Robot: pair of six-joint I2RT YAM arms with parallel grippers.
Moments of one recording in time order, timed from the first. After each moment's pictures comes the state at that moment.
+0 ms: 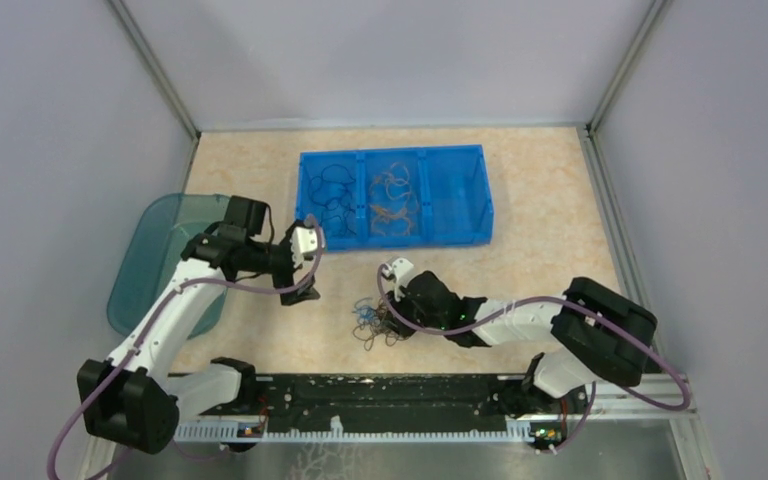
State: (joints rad) left arm -0.26 1.13 0.95 -0.83 0.71 0.85; right arm 1.04 1.44 0.50 0.32 -0.07 0.36
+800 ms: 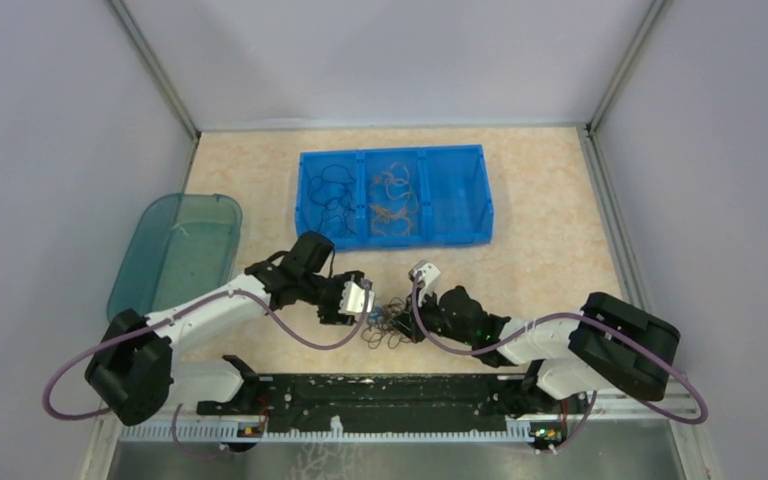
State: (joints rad) left arm -0.68 1.23 0.67 -0.40 0.60 0.99; right arm 1.03 1.31 0.23 0.72 -0.05 0.46
